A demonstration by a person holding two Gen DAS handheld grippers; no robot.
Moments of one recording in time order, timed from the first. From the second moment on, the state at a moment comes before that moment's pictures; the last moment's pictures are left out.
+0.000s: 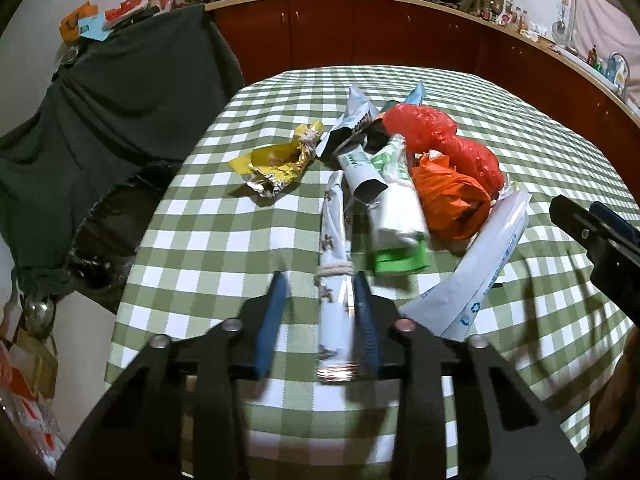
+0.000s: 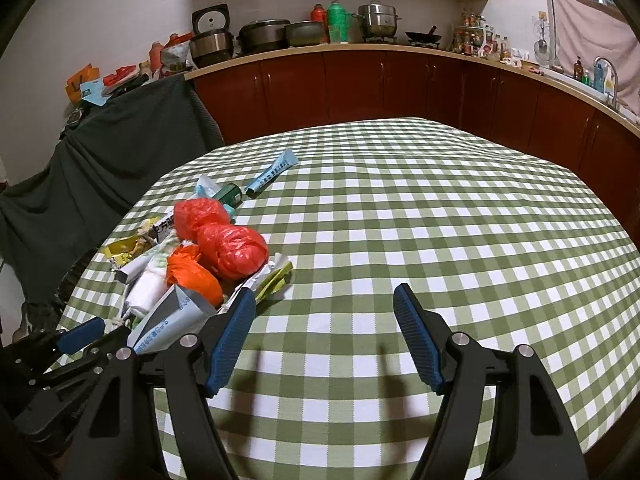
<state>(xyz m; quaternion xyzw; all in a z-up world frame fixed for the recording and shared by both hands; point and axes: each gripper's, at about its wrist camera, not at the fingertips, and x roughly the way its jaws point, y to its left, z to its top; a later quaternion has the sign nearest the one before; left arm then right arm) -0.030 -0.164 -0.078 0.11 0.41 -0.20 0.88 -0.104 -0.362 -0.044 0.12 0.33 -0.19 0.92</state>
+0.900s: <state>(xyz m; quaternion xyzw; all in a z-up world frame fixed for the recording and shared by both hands) -0.033 -0.066 -0.050 0.07 0.38 -0.16 0.91 -0.093 -0.285 -0.035 0.08 0.35 -0.15 0.92</state>
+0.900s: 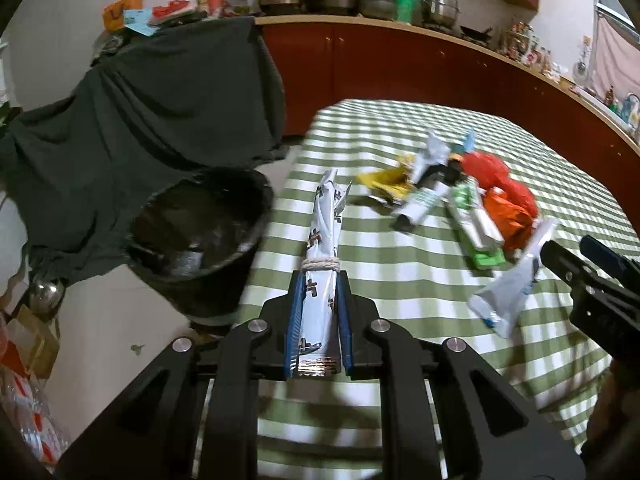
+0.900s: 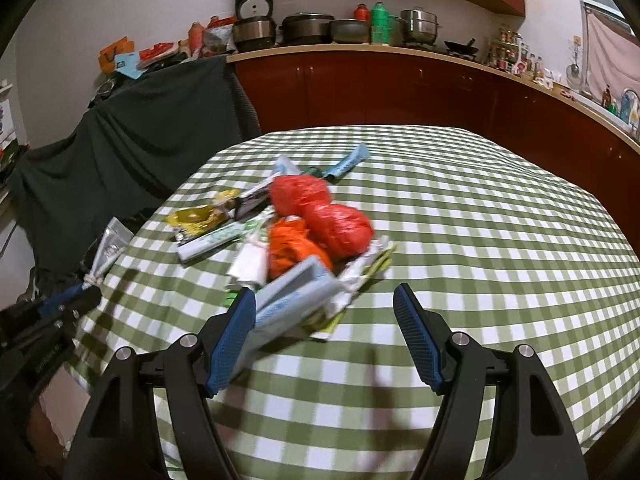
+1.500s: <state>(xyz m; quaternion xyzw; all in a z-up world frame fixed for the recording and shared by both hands) -0.015 -0.031 -0.051 0.05 0.38 -0.12 0.92 -0.073 -0.259 -0.049 0.07 0.37 -0.11 0.92</state>
